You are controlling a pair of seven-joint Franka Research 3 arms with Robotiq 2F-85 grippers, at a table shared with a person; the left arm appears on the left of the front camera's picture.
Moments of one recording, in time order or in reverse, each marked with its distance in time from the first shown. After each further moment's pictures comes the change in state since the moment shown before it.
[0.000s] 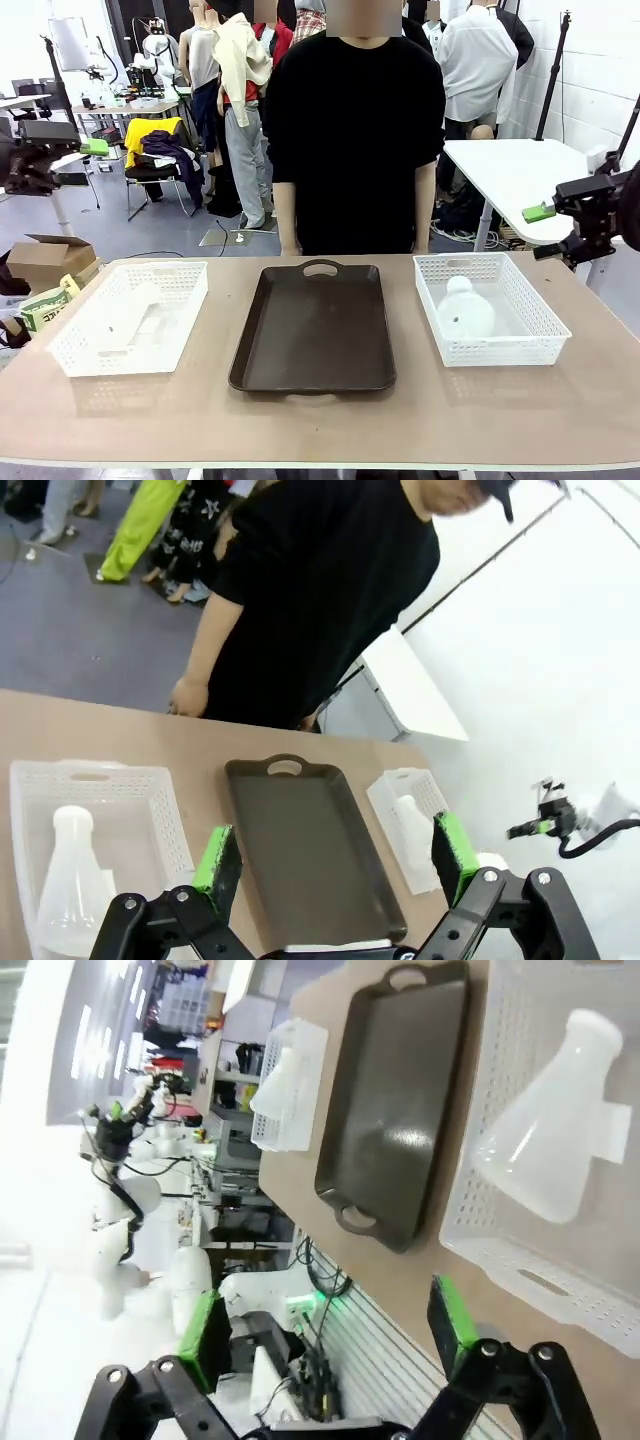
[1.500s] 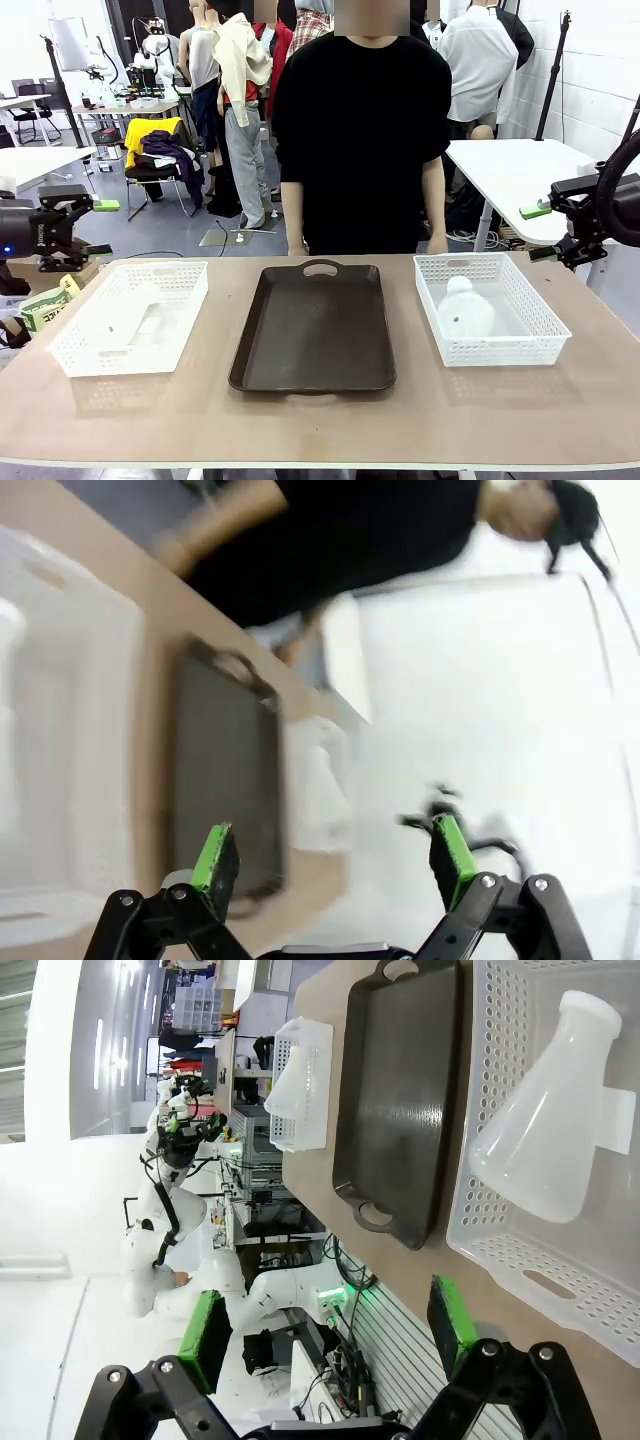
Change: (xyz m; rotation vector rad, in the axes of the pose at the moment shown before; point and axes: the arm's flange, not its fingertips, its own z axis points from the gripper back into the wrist) left arm -0.064 0.079 -0.035 -0.195 0.181 0.509; right arm 0.020 -0.016 0.000 0.054 0.029 -0.095
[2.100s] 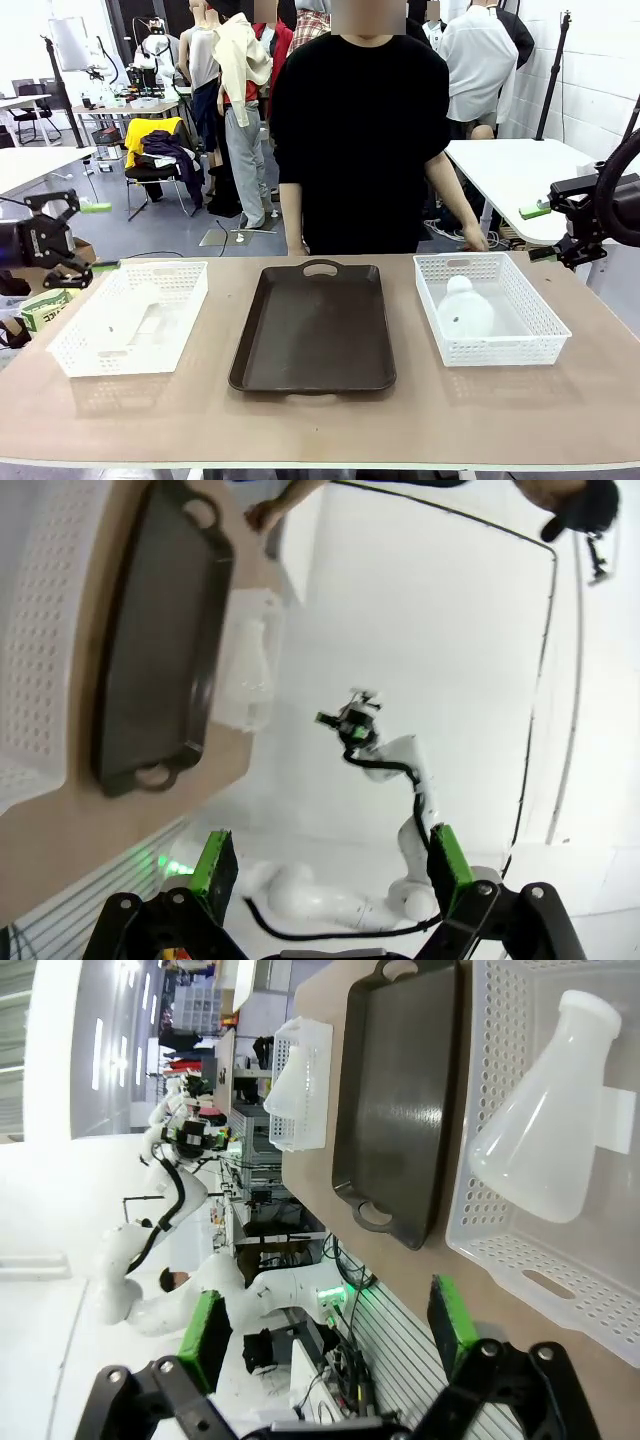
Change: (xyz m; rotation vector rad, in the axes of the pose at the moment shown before) left arm 0.015 0.035 0.003 -0.101 0.347 0.336; right arm 0.000 0.000 -0.001 -0.001 0.002 -0.001
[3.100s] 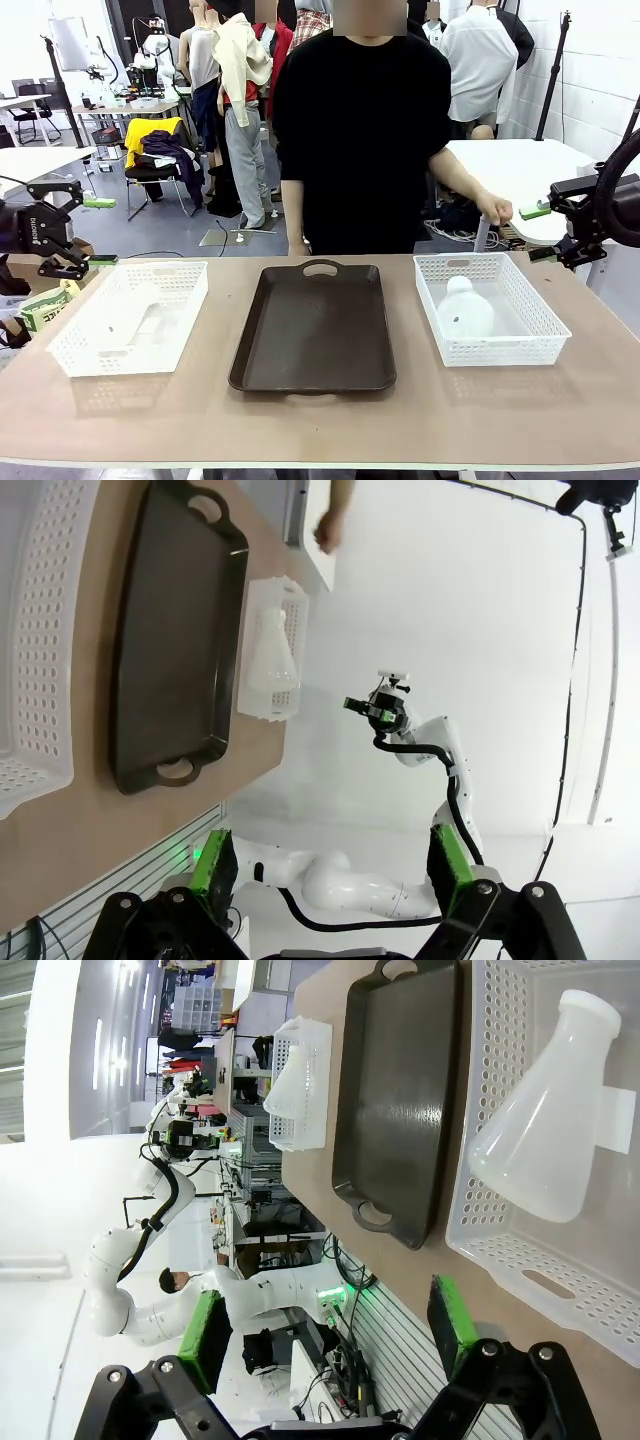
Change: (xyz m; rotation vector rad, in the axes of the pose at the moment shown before) left arm -0.005 -0.032 -0.003 0.086 0.023 -0.097; right arm 0.000 0.000 0.000 0.000 0.000 0.000
